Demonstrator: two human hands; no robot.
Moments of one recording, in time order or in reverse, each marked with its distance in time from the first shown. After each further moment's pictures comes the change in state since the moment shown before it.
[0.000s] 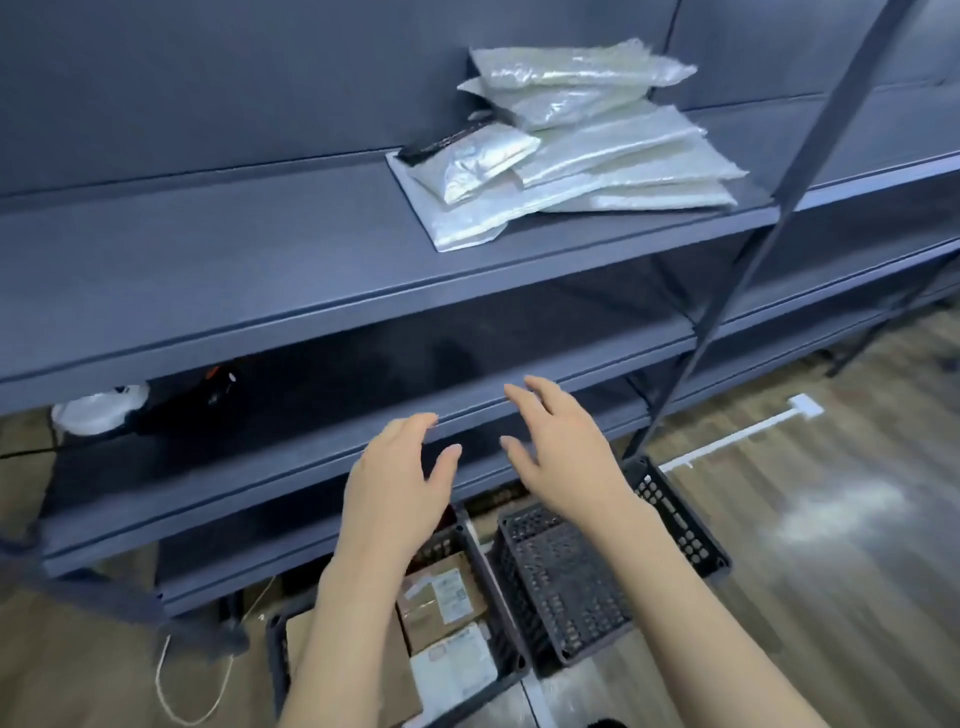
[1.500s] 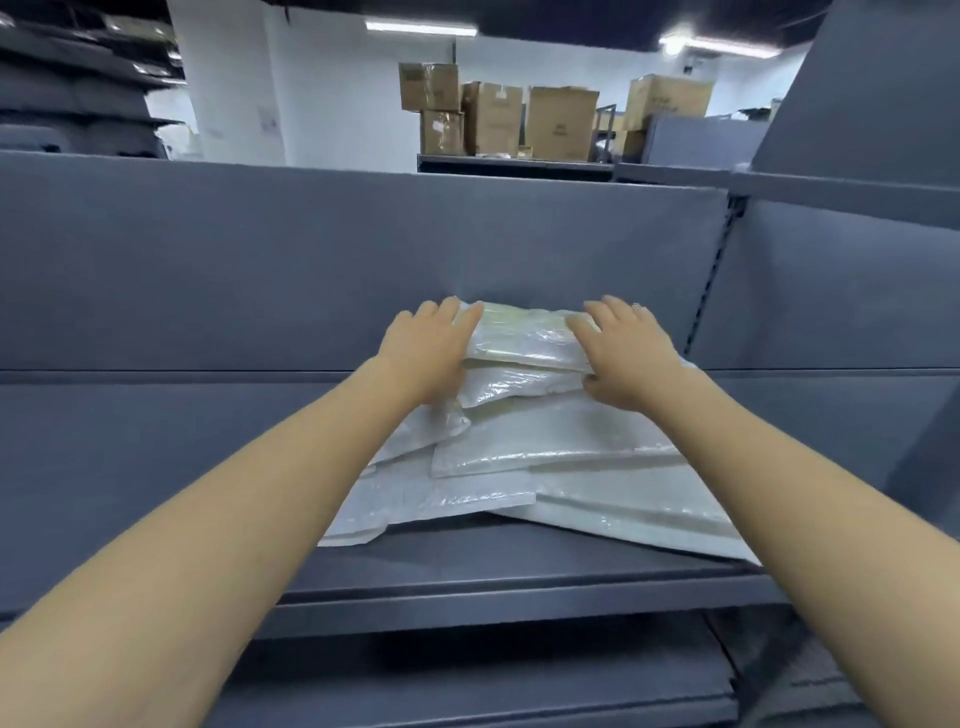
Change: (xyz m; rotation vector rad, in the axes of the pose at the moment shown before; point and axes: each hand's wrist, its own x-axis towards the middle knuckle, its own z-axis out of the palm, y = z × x) left_hand 0.424 0.216 -0.041 0.832 0.235 0.176; right_hand 0.405 0.215 -0.234 -0.691 0.151 -0.327
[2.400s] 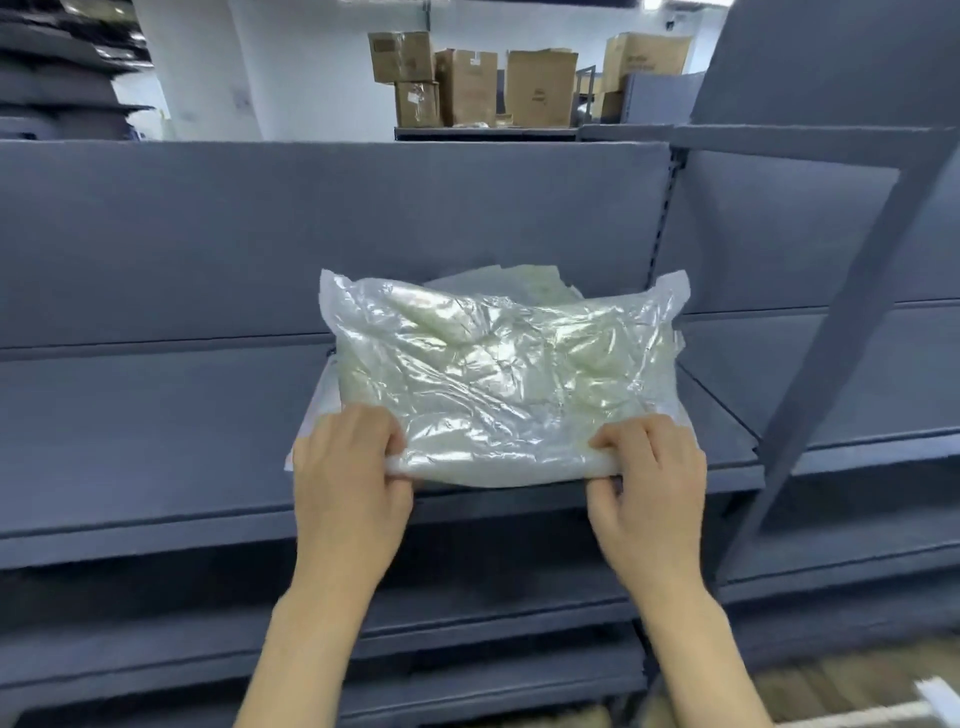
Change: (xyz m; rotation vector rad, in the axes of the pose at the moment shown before) left_hand -0.211 0.087 -0.025 -0.556 0.495 -0.310; right_hand -0.222 -0.066 0.020 0.680 0.775 0.326
